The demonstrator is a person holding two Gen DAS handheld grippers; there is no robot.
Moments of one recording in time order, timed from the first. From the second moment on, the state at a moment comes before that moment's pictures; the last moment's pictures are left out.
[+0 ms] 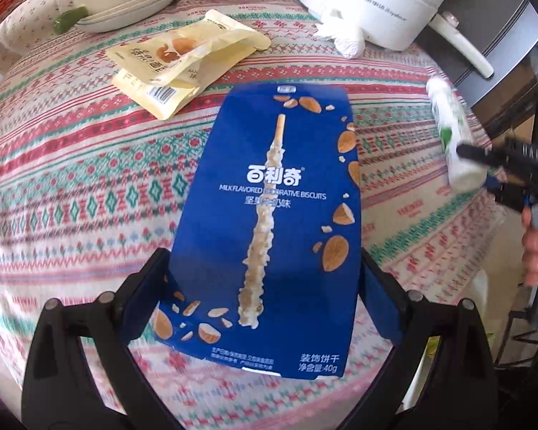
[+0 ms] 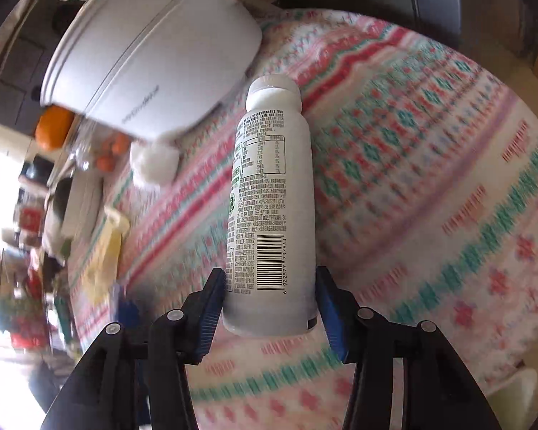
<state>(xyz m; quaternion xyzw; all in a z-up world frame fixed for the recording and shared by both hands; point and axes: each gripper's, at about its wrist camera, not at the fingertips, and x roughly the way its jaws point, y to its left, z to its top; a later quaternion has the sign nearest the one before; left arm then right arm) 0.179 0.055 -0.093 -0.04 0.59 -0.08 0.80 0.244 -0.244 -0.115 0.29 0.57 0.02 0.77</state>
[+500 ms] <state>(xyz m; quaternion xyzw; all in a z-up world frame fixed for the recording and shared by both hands) 0.061 0.019 -0.017 -0.05 0.52 -0.11 0.85 0.110 -0.269 -0.056 0.28 0.58 0.09 0.76</state>
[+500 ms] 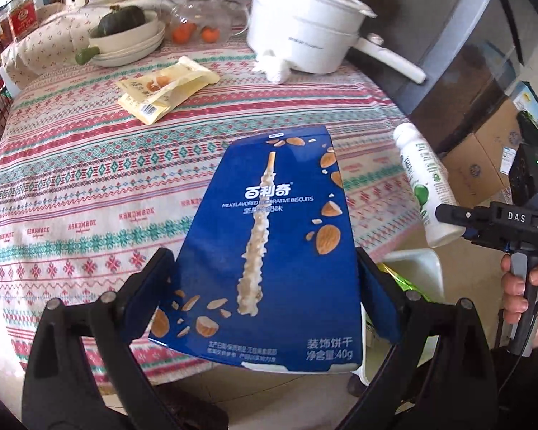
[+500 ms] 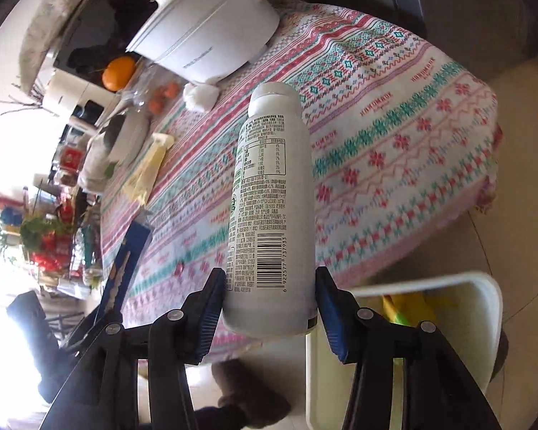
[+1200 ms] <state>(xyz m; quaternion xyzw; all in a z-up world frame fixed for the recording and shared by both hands) -0.030 -0.096 -0.044 0.07 0.52 -0.29 0.80 -0.024 -0.366 -0.059 0.30 0.56 0.10 0.76</state>
